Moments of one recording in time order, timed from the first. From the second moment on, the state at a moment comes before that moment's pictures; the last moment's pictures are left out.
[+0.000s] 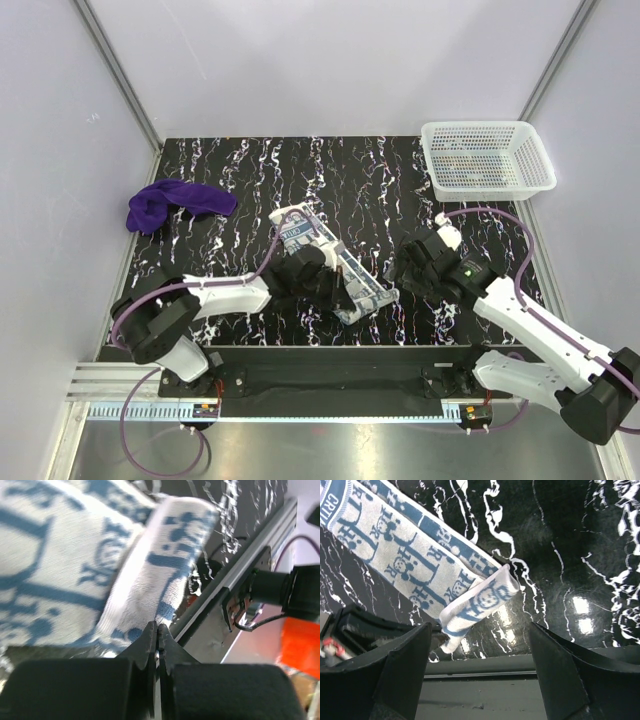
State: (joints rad) left arm -0.92 1.54 0.70 0.17 0.34 -0.81; right arm 0.71 1.01 0.89 -0.85 0.28 1.06
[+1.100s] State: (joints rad) left arm -0.68 1.72 0.63 0.31 0.61 -0.99; right arm 0.72 1.24 0.58 -0.27 -0.01 1.00
